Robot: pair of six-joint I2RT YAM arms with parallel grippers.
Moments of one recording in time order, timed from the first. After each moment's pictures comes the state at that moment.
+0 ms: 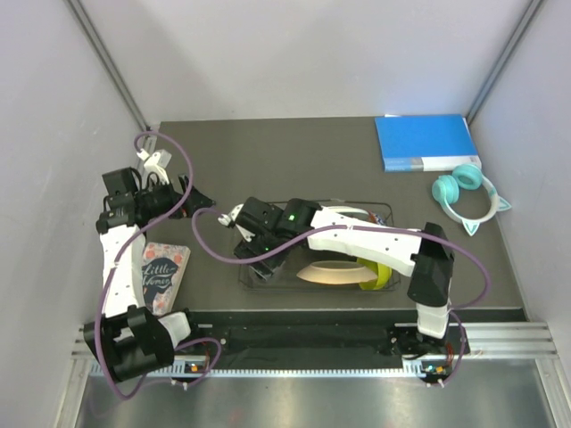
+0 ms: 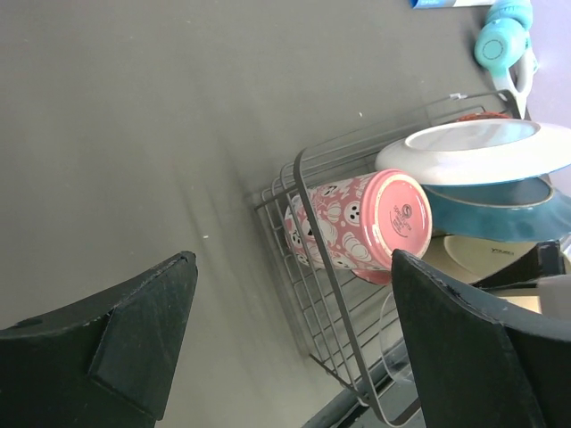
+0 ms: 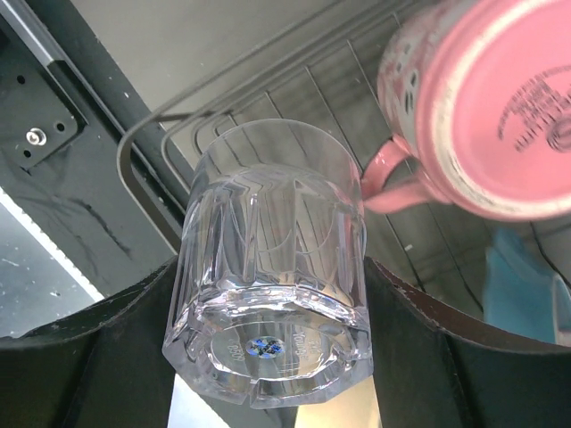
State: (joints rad) left arm 0.32 1.13 0.99 -0.58 0.92 -0.01; right arm 1.20 1.87 1.77 -1.00 0.03 0.18
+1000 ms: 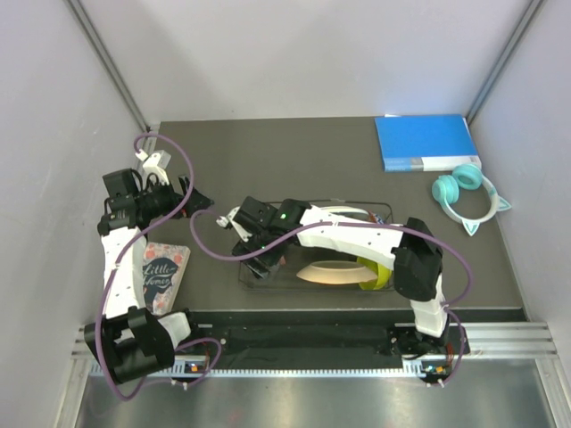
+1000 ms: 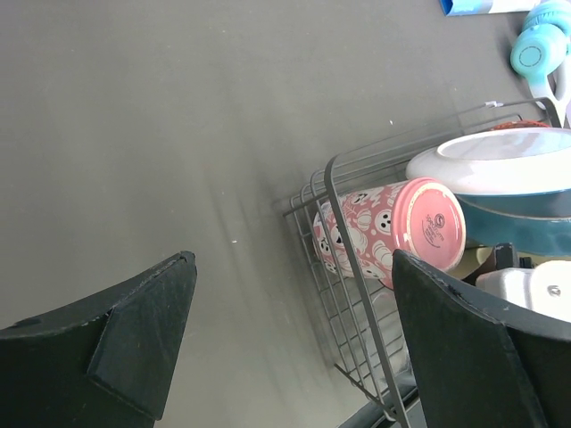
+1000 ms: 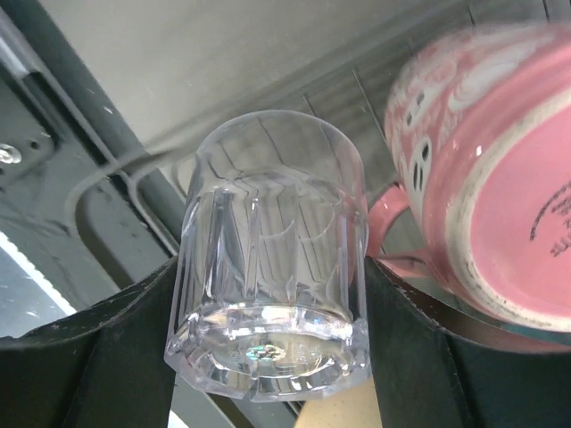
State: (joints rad) left arm 0.32 1.12 0.96 -0.52 0.85 0.00; right arm 1.16 1.96 1.74 -0.91 -0.04 0.12
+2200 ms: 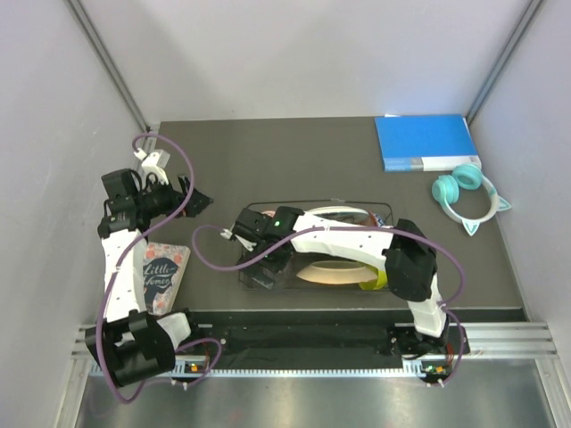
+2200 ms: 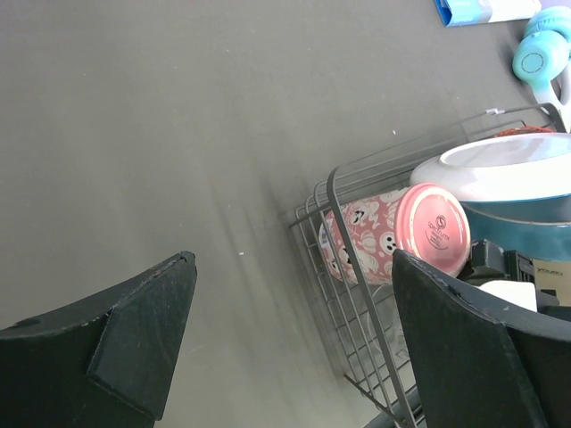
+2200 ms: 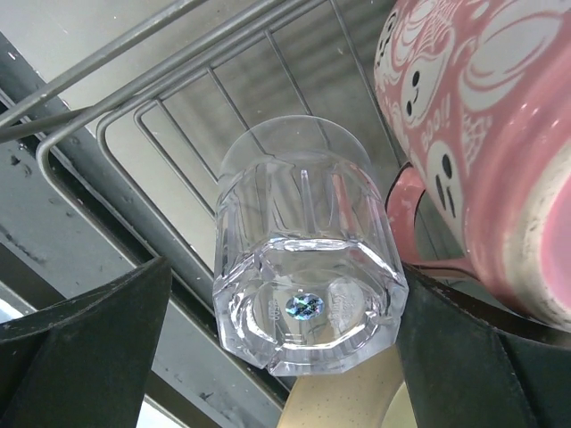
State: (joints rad) left arm 0.32 1.10 0.95 -0.48 0.86 0.00; right arm 1.18 1.99 1.72 -0.98 0.05 0.10
